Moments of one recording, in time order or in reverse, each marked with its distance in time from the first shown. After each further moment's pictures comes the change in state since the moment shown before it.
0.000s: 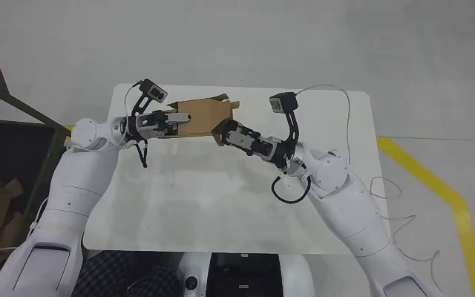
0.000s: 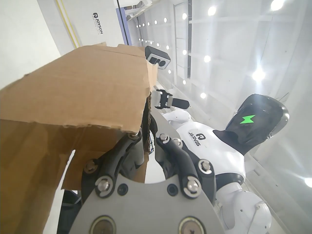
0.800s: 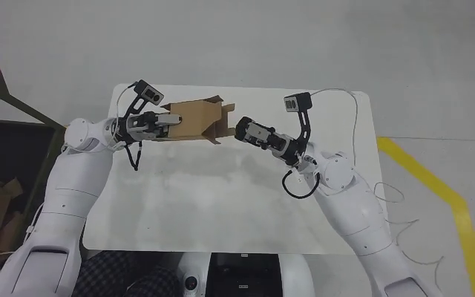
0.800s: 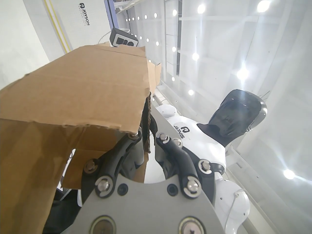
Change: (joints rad) left arm 0.026 -0.002 -0.052 -0.019 -0.038 0.083 -0.065; right arm -0.007 0.003 0.027 0.067 0.091 -0.062 0.018
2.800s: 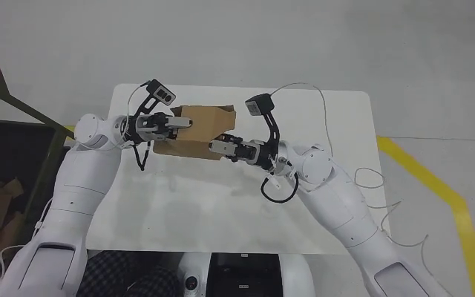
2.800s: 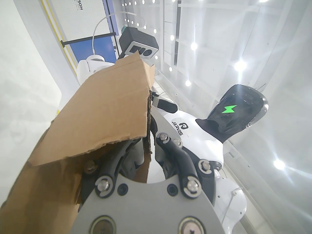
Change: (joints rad) left arm -0.026 -0.029 0.027 -0.020 0.021 0.030 -0.021; right arm 0.105 -0.051 -0.148 0.030 0.033 0.022 0.077
